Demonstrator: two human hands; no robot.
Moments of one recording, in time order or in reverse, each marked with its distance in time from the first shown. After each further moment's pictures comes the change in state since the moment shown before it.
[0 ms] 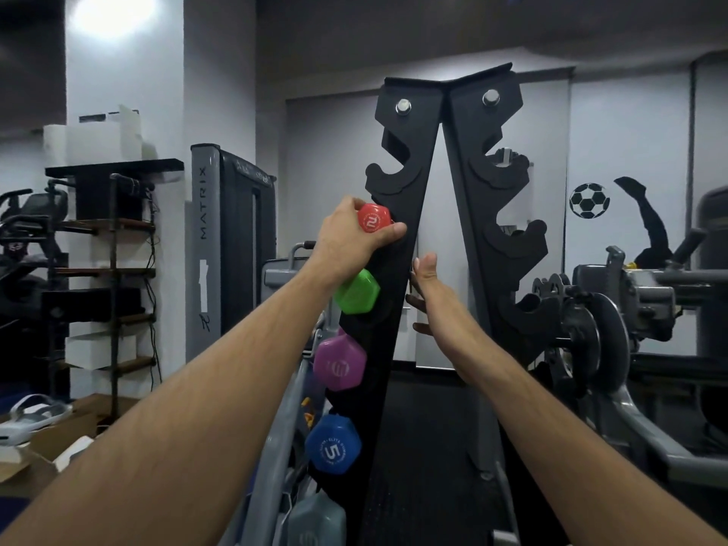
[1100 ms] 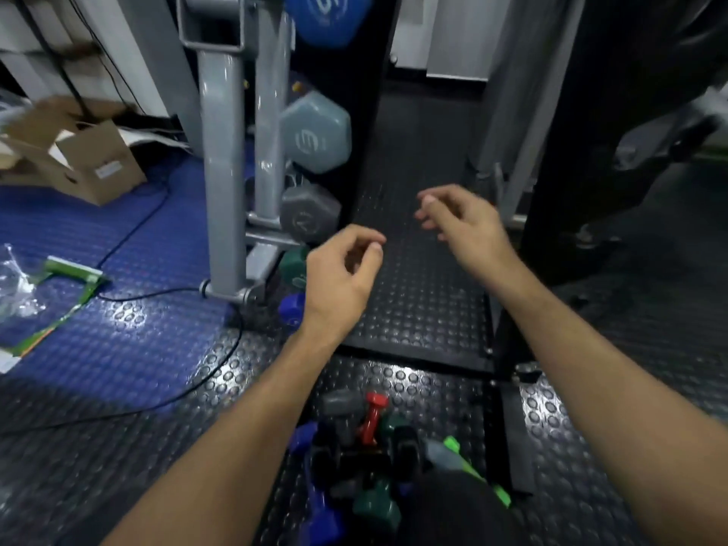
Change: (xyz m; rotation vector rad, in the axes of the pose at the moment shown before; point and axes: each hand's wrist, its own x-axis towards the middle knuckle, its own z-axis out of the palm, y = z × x) left_hand -0.429 -0.223 0.118 -0.176 -0.067 -0.375; right_hand -0.229 0.282 0.068 -0.194 -0.064 0.306
